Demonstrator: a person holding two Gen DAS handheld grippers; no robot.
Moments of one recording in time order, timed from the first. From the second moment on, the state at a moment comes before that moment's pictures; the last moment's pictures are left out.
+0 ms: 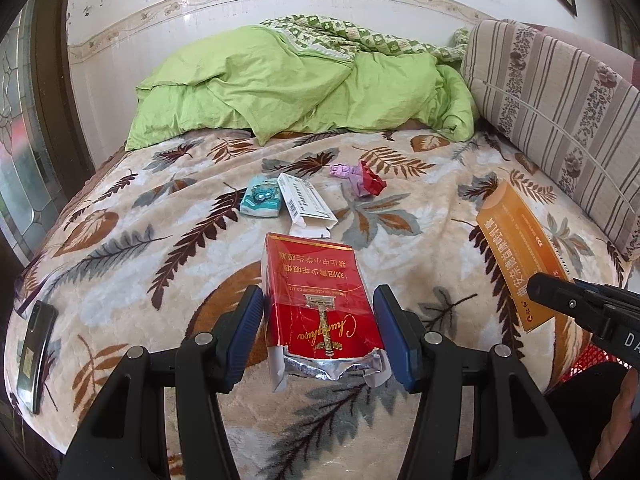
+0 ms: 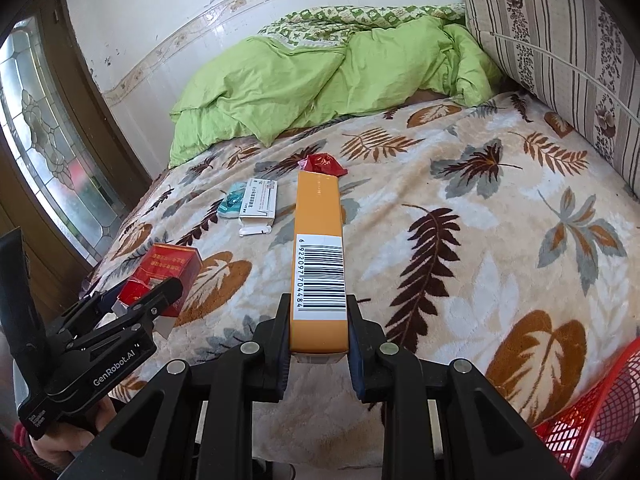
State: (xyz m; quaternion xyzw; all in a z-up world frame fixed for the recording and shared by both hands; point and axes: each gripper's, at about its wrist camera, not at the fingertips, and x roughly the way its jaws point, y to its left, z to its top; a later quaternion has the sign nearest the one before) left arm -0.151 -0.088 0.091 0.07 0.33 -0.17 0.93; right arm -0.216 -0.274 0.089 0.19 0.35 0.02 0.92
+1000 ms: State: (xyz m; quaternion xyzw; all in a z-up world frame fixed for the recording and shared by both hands) left arm -0.189 -0.154 0.121 0.10 0.31 -0.28 0.90; right arm -0.299 -0.360 0.112 0.24 0.32 -0.08 0.91
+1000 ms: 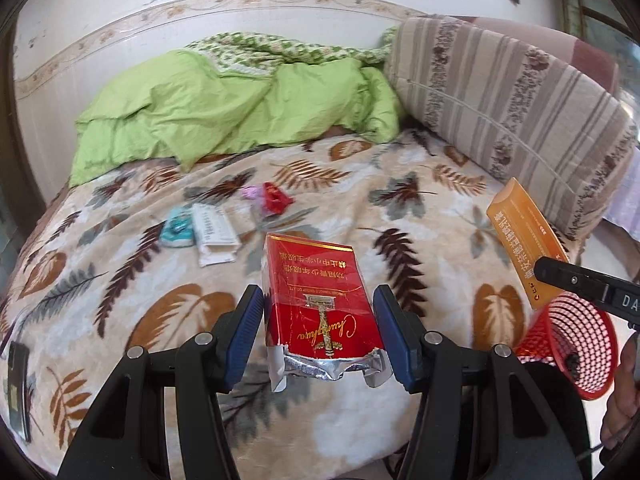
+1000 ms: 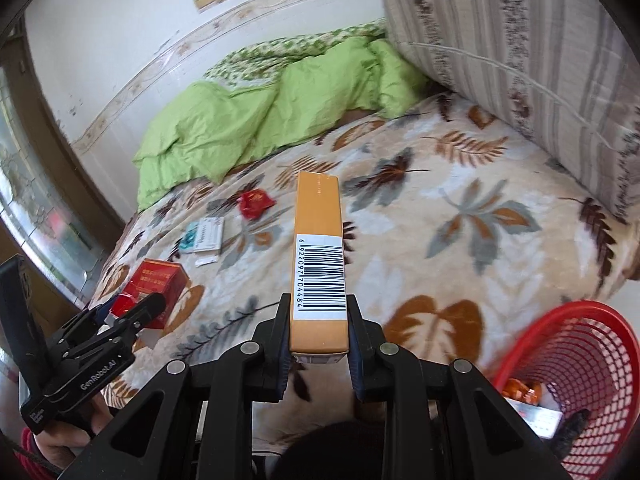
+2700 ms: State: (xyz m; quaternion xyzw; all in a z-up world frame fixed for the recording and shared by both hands) left arm -0.138 -0.139 0.124 0.00 0.40 -0.32 0.86; right arm -0.241 -0.356 0.135 0.16 0.34 -0.09 0.92
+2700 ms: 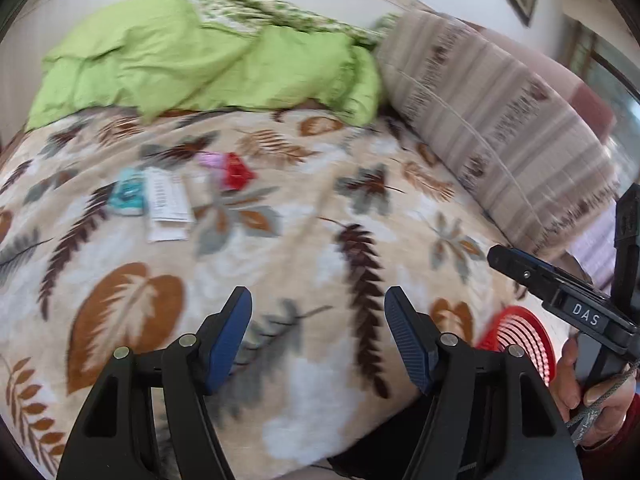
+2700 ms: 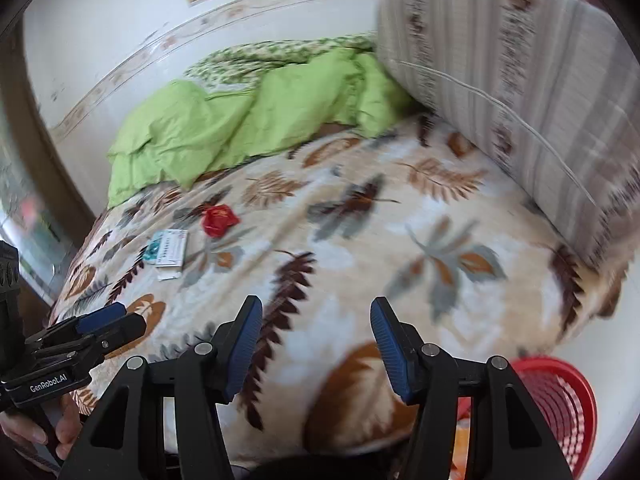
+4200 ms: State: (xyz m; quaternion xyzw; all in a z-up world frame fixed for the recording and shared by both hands) left arm 0.072 -0.114 0.020 -0.08 0.49 -0.17 0.85; right arm -0.035 -0.306 0.058 0.26 0.39 -0.10 0.88
